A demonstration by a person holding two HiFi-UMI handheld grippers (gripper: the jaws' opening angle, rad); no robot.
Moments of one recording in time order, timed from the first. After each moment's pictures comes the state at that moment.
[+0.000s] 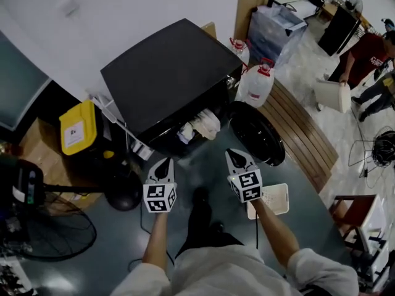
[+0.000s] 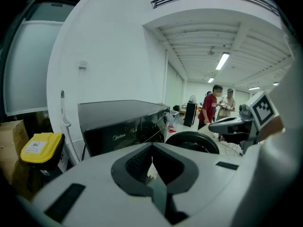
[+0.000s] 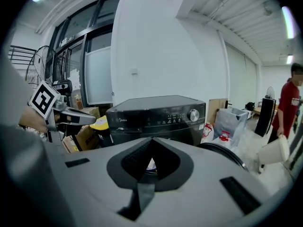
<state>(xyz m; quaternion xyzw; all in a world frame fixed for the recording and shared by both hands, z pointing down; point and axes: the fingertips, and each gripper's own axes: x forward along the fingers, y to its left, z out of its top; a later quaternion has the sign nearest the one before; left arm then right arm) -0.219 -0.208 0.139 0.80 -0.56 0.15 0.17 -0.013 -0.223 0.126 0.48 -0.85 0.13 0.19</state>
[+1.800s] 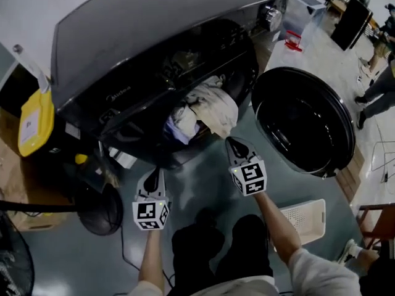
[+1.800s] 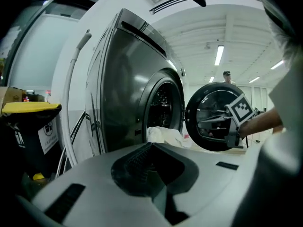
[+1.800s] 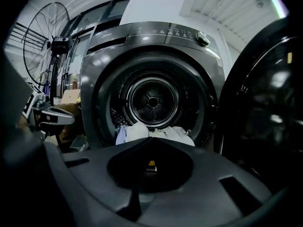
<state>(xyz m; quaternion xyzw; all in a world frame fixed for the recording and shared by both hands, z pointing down) -0.288 -0.277 0.538 0.79 -0.59 0.11 0.10 -0.062 -0.363 0.534 0.48 -0.86 0.06 0.15</state>
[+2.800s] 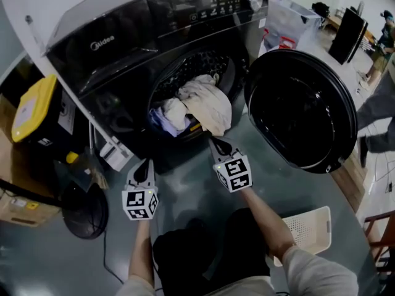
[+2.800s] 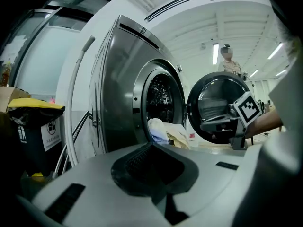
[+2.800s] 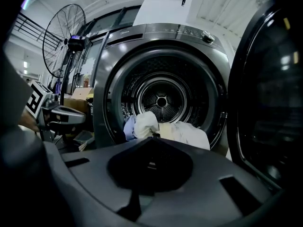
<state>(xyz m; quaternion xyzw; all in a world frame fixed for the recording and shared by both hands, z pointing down) -0.282 -0.269 0.609 0.78 -0.61 0.09 0.05 -0.076 -0.341 0.606 0.44 -0.89 0.02 0.12</state>
